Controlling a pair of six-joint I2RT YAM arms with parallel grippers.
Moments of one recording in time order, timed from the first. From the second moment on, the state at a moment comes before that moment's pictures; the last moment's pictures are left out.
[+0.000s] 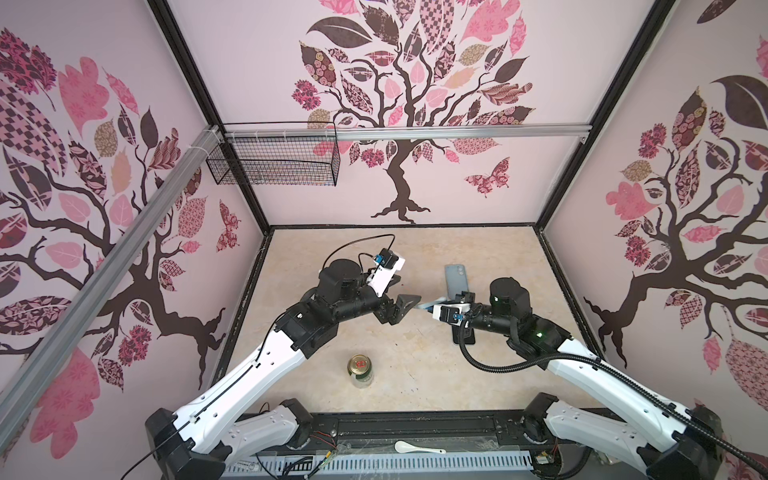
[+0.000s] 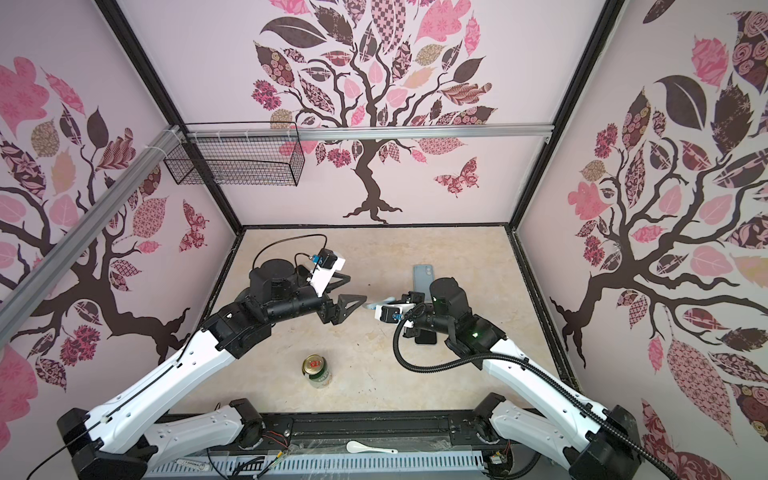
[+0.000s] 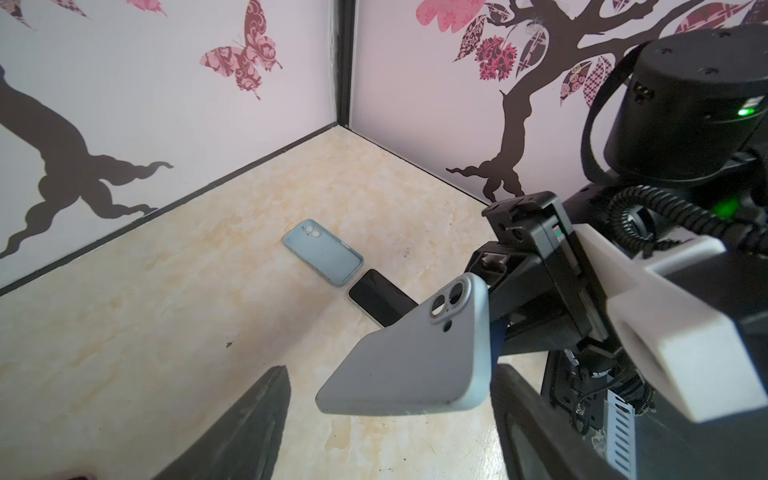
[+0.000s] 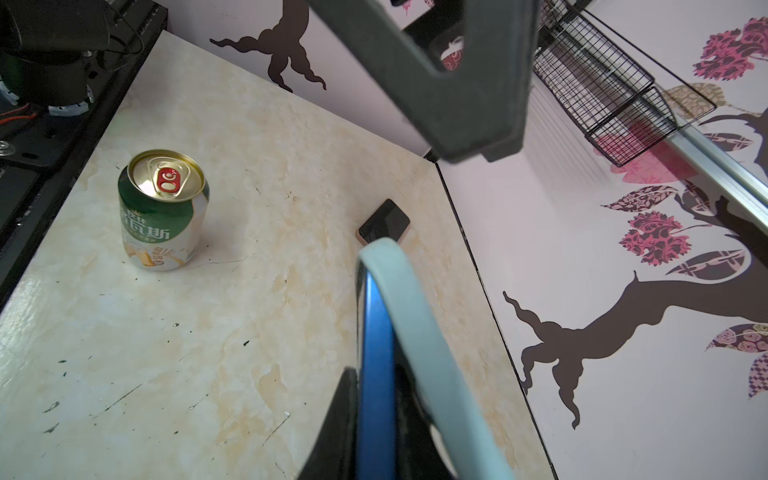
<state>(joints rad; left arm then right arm) -0.74 1.10 1.11 -0.36 0.30 -0.03 0.66 0.98 0.77 -0.15 -0.44 -0.82</state>
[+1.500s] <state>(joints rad) -0.86 1.39 1.38 -0.74 0.27 0.18 0.71 1.01 0.78 -0.23 -0.38 -0.90</state>
